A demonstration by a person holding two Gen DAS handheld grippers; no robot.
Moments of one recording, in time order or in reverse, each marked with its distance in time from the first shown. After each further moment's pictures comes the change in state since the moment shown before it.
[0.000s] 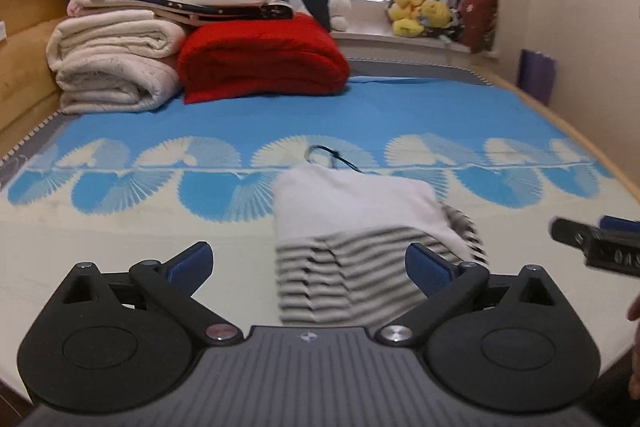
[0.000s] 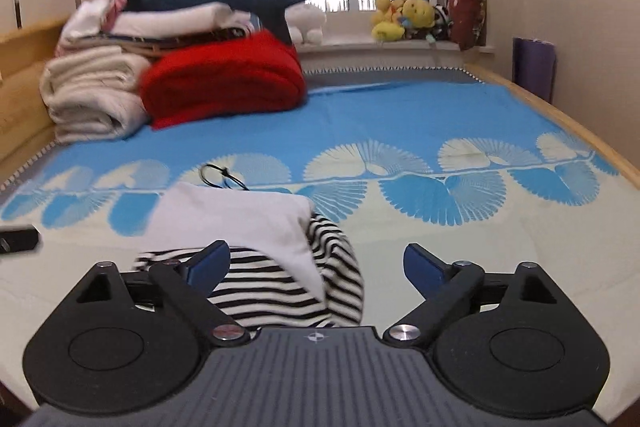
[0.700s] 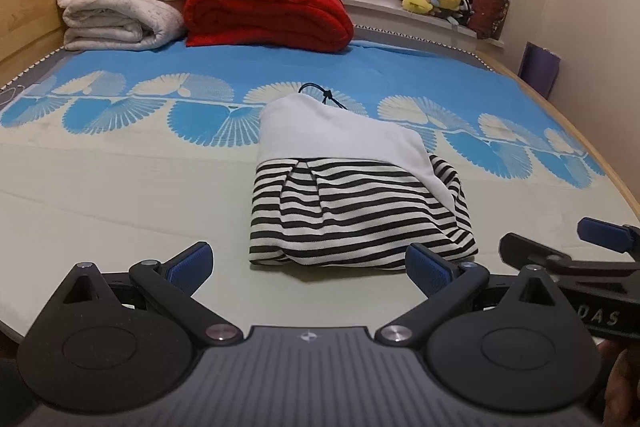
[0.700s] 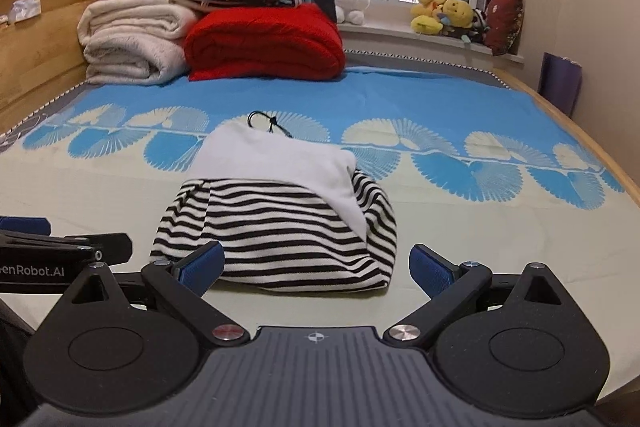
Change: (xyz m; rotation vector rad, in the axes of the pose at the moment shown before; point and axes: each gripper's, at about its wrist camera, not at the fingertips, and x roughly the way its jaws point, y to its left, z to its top) left arm 0.013 -0.013 -0.059 -0.121 0.104 -0.006; right arm -0.018 0.057 -0.047 -0.191 0.081 0.011
